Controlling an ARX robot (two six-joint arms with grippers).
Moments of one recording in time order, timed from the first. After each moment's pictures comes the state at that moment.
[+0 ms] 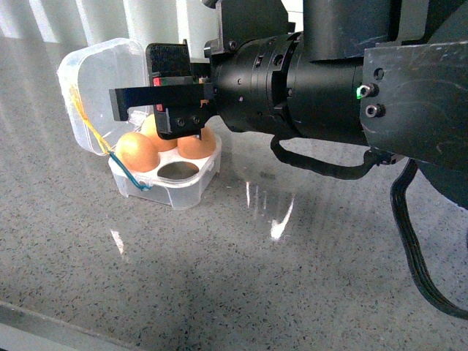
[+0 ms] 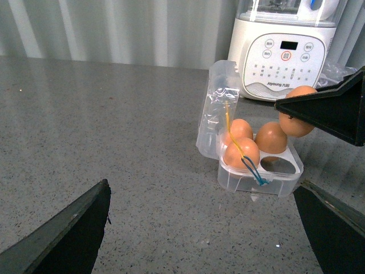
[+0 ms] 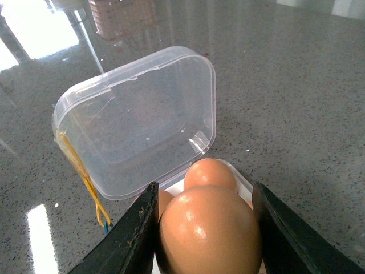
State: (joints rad) left arm 0.00 0.00 0.03 0.00 0.00 0.00; right arm 0.70 1.93 1.10 0.59 -0.31 0.08
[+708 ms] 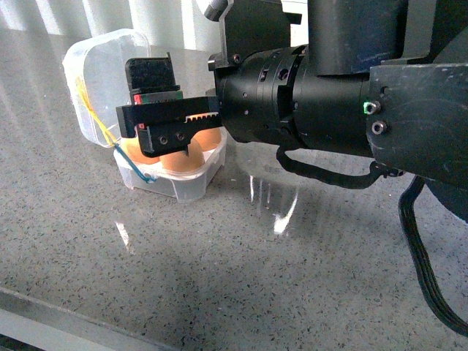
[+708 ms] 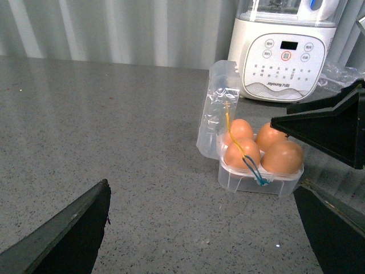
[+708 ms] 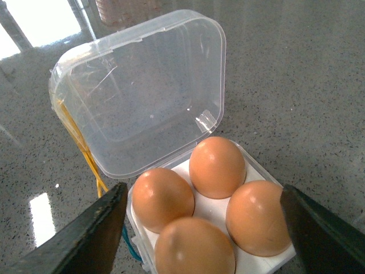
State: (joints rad) left arm 0.00 0.00 0.03 0.00 0.00 0.00; right arm 0.70 1.94 1.07 0.59 -0.32 0.06
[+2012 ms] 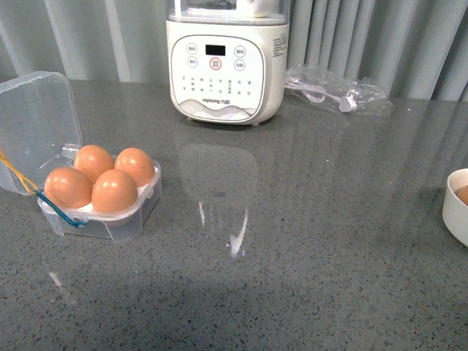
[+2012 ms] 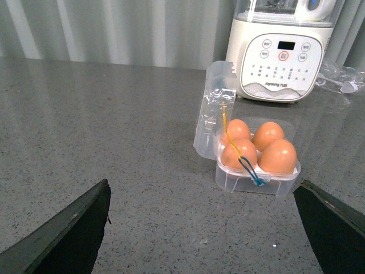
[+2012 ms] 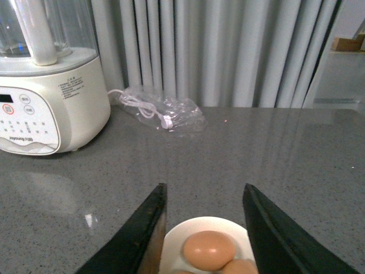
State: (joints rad) left arm 0.00 0.00 0.03 0.00 0.00 0.00; right arm 0.17 0.86 0.35 0.50 0.18 0.01
